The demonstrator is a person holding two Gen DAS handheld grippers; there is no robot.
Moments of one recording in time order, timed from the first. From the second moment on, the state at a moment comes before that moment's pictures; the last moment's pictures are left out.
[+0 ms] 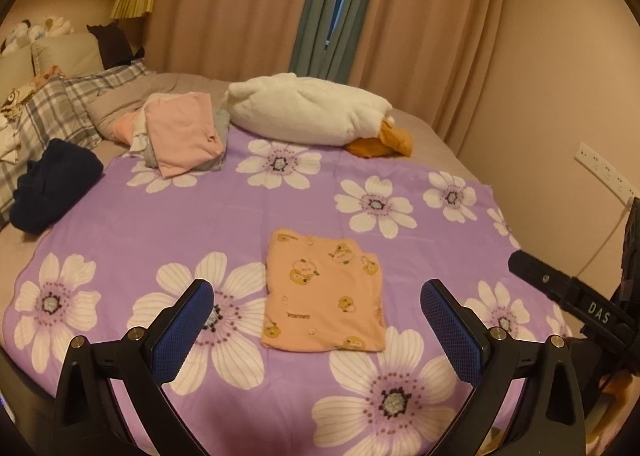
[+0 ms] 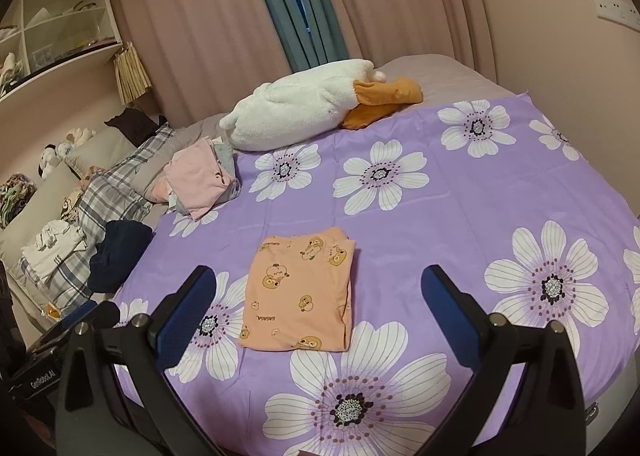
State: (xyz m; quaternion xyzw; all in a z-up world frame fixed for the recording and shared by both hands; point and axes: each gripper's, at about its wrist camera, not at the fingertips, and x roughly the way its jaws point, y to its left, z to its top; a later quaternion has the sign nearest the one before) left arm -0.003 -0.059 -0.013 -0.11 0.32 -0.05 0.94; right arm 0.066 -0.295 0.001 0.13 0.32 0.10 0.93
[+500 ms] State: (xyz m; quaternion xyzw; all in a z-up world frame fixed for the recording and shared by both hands) left arm -0.001 -0.059 -0.012 -0.11 0.32 -0.05 0.94; right arm 0.069 -0.292 0.000 0.10 0.33 0.08 0.94
